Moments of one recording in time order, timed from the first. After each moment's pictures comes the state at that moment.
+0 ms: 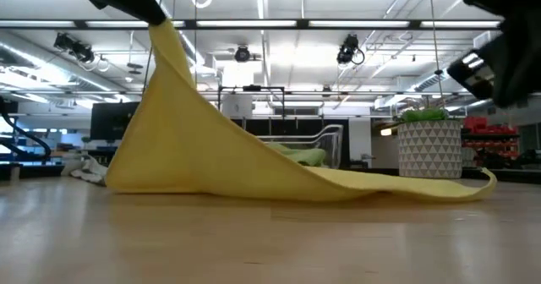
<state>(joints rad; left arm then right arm) -0.71 1.58 1.12 -0.57 -0.76 -0.71 0.64 1.26 0.55 -0.10 0.27 0.50</state>
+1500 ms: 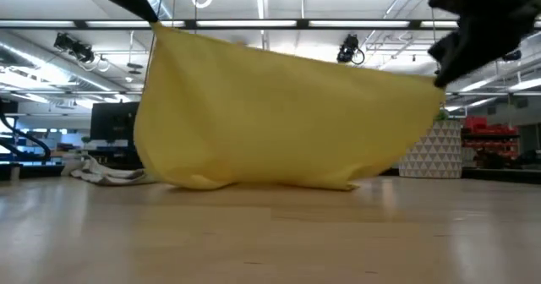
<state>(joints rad) -0.60 1.32 1.12 -1.08 -0.95 -0.85 0.43 0.98 0.58 -0.48 0.34 0.36</state>
